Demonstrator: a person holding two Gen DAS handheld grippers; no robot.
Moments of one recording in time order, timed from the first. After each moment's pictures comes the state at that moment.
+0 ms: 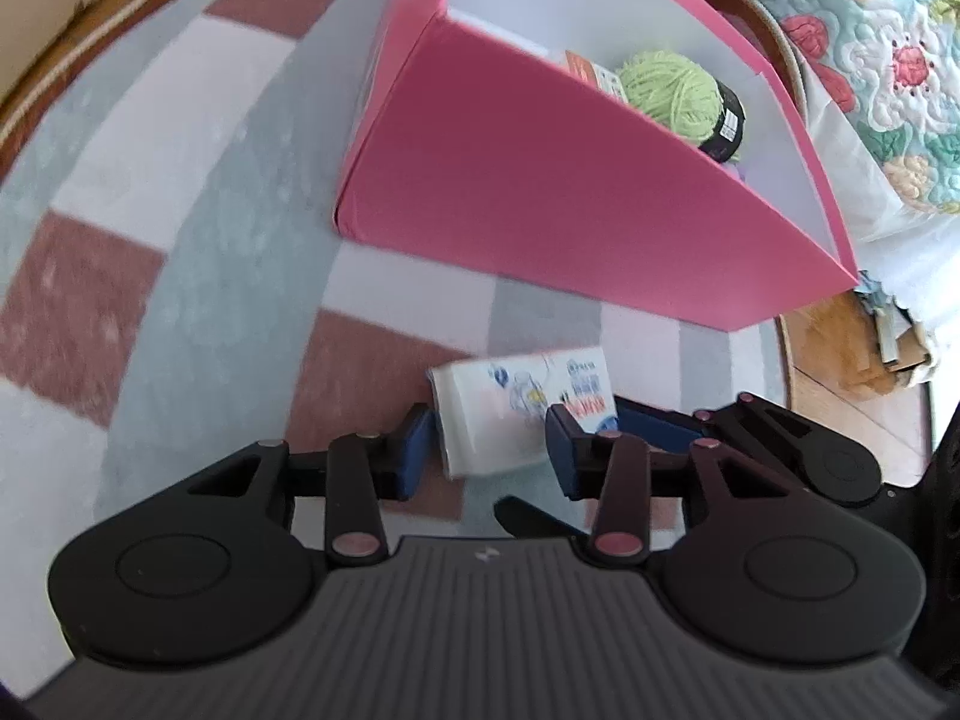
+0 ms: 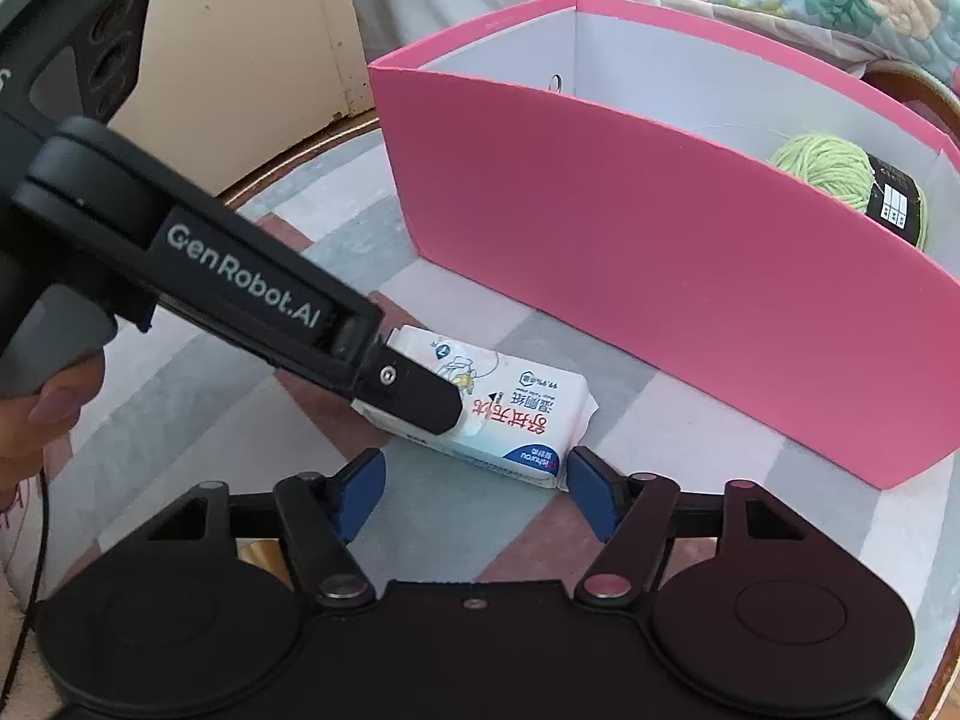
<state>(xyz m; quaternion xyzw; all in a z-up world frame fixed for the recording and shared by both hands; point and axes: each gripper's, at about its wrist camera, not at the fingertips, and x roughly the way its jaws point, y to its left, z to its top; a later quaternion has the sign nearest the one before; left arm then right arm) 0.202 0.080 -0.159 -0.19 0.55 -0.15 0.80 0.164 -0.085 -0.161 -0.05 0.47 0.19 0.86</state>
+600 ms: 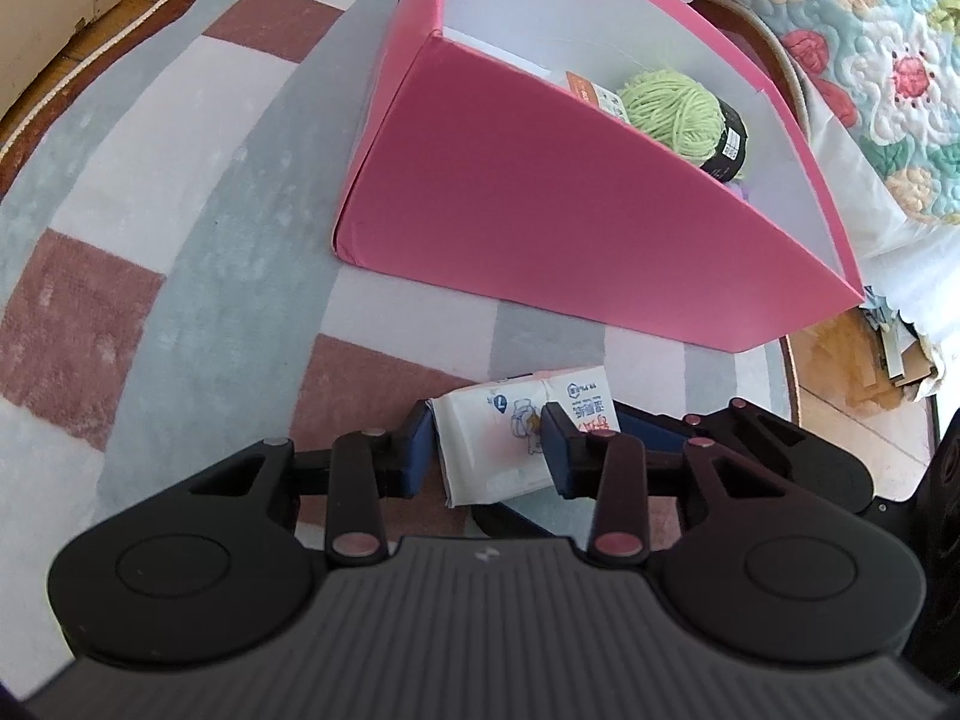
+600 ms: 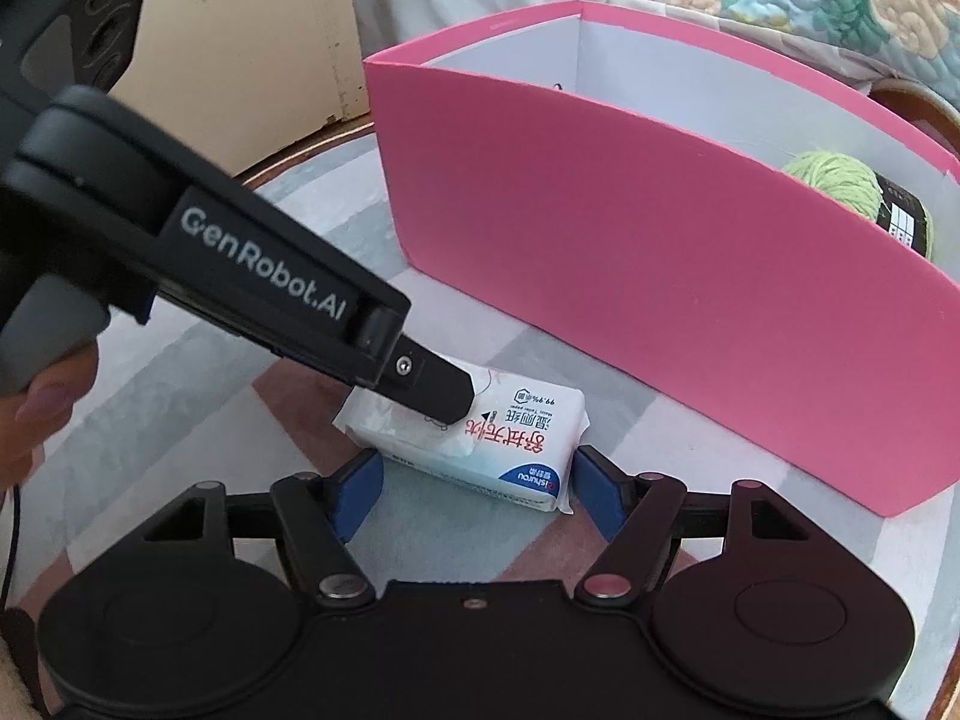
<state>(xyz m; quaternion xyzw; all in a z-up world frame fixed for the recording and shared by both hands) 0.205 0.083 -0.161 -0.20 0.53 -0.15 0.81 0.154 -0.078 -0.170 -0.07 0.45 0.18 0.87</state>
